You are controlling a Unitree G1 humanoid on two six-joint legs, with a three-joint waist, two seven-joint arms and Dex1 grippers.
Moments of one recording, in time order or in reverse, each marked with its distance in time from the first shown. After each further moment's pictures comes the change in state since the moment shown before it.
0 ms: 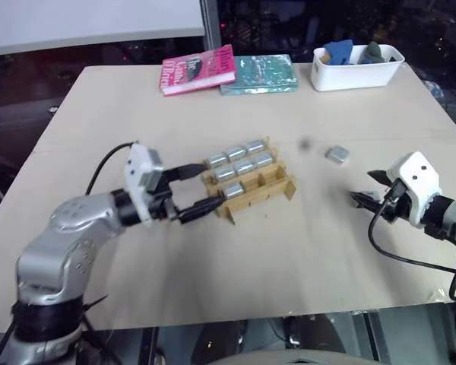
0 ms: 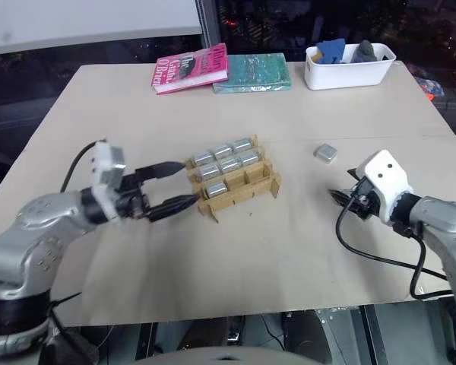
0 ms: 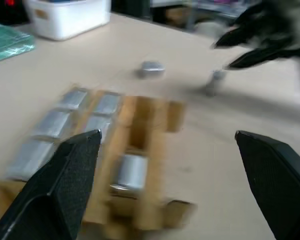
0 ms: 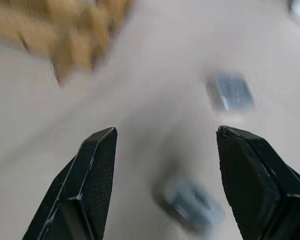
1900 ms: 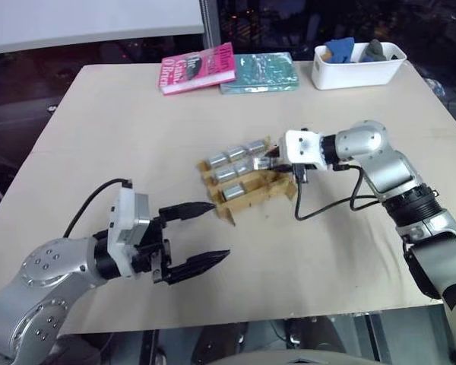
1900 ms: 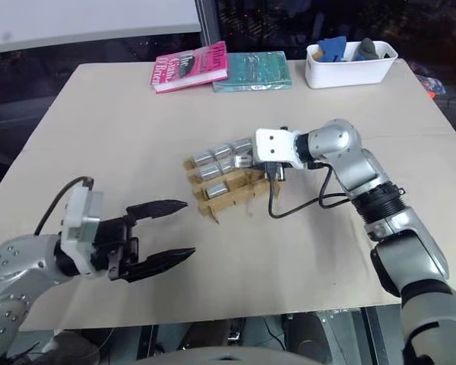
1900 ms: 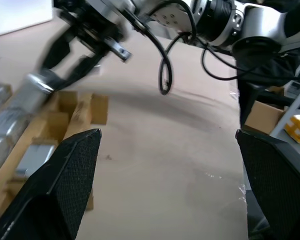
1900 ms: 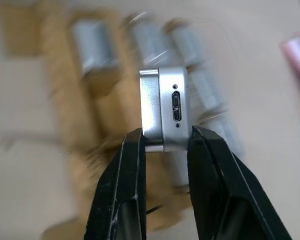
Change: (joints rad) left arm 0.356 0.087 0.091 -0.264 -0.178 -0.110 0.045; right arm -0.837 0.397 0.606 0.835 -0.469 -0.822 0.532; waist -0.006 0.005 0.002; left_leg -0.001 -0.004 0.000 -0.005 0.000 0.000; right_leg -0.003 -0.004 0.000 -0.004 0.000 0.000
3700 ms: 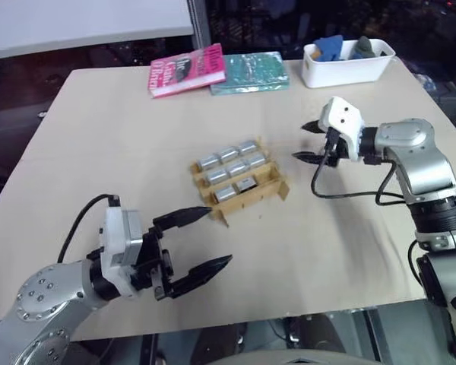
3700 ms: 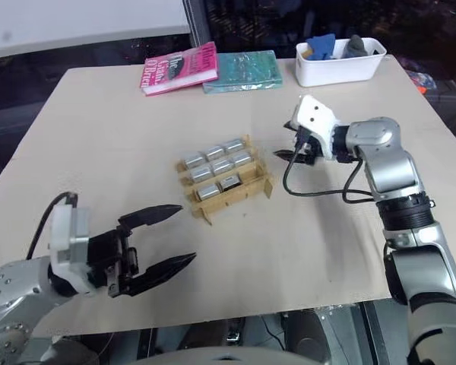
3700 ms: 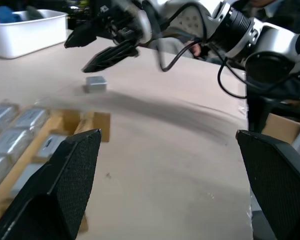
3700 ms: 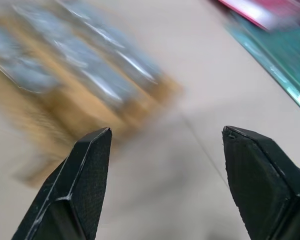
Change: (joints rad) left arm 0.054 -0.069 -0.039 -0.052 0.038 -0.132 0.081; right arm 0.130 -0.029 -0.313 -0.174 0.036 0.560 -0.277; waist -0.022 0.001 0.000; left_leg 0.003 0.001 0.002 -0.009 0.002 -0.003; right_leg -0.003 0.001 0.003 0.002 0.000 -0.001
